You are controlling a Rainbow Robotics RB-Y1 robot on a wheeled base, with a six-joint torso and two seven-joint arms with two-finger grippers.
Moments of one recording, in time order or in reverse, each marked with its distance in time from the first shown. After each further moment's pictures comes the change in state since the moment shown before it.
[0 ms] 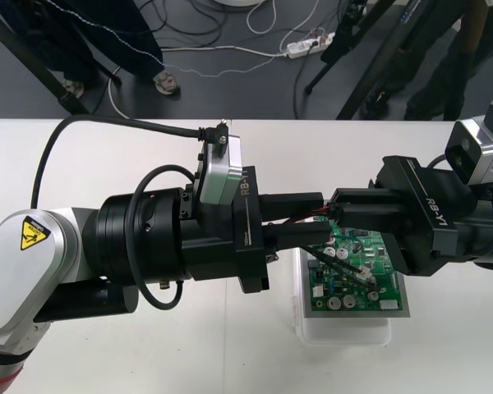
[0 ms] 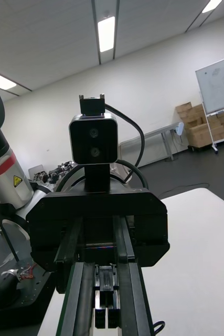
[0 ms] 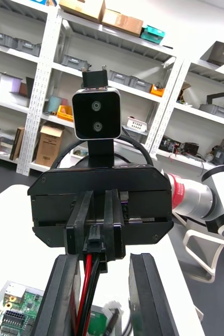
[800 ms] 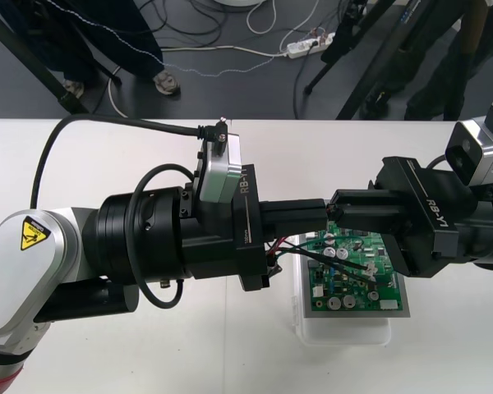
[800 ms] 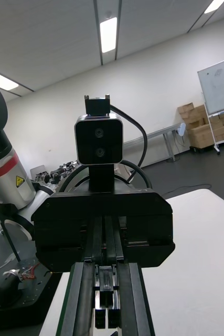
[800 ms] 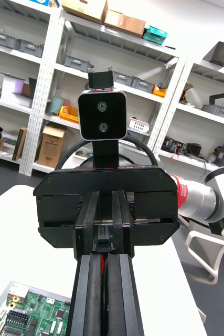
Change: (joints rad) right arm 0.000 0.002 0.000 -0.001 -0.002 -0.008 0.000; left arm 0.000 0.000 0.000 0.000 -0.002 0.010 0.000
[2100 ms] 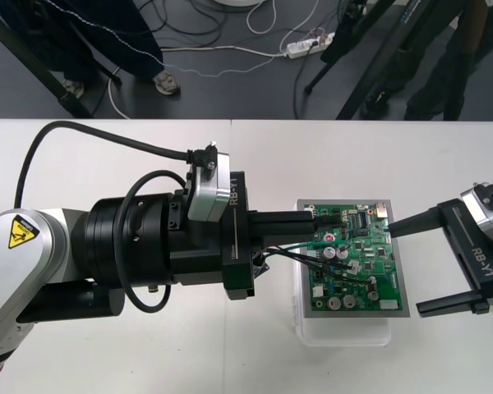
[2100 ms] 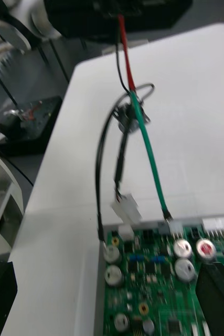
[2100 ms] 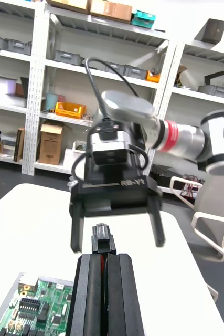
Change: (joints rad) right arm 0.043 -0.292 -0.158 -0.006 0.345 -0.269 -0.040; left arm 0.000 0.085 -0.009 0.000 0.073 0.000 -0.143
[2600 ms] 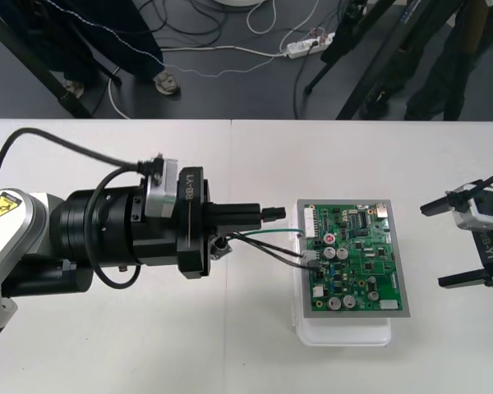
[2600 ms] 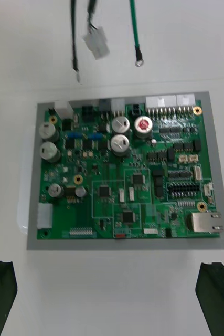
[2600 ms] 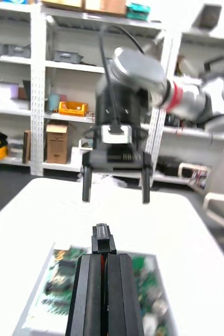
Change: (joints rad) right arm -0.045 -0.101 -0.017 -0.091 0.355 -0.001 -0.040; left arm 0.001 0.019 0.110 0.217 0.193 -0.184 -0.323
